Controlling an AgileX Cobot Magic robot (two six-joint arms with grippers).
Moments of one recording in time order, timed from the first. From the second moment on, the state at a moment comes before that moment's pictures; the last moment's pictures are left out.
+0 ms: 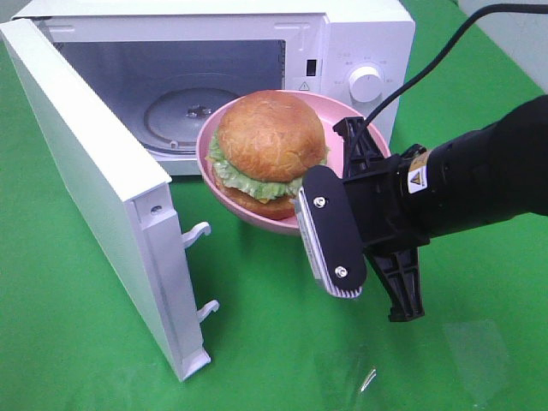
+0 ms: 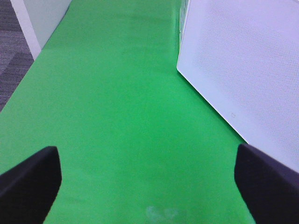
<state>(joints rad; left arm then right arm) 0.09 0.00 -0.52 -0.05 1.08 0.00 0.68 1.49 -0.69 0.10 0.12 -1.38</state>
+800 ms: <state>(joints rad) 0.09 0.00 -0.52 -0.05 1.08 0.00 0.67 1.12 -0.47 -0.17 0.30 -1.01</state>
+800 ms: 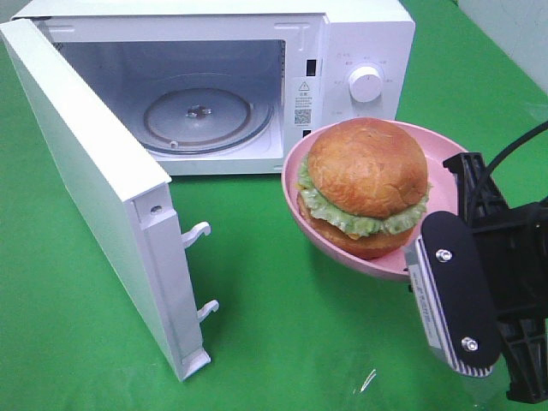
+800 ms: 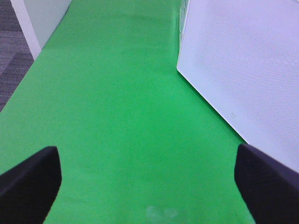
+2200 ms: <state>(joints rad) 0.09 0.00 -0.52 -0.05 1.08 0.00 0.67 0.95 -0.47 -0.60 0.72 0.00</state>
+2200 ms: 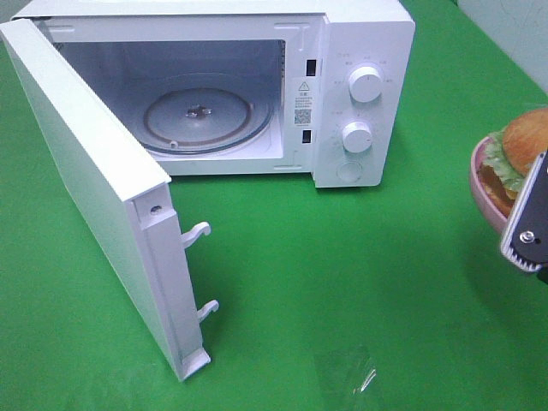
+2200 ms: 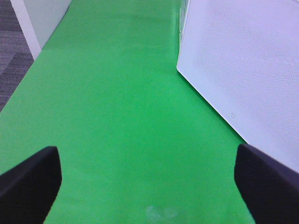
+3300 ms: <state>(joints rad) 0.09 0.00 -0.52 -0.05 1.08 0.00 0.67 1.27 -0.60 -0.81 0.98 0.64</state>
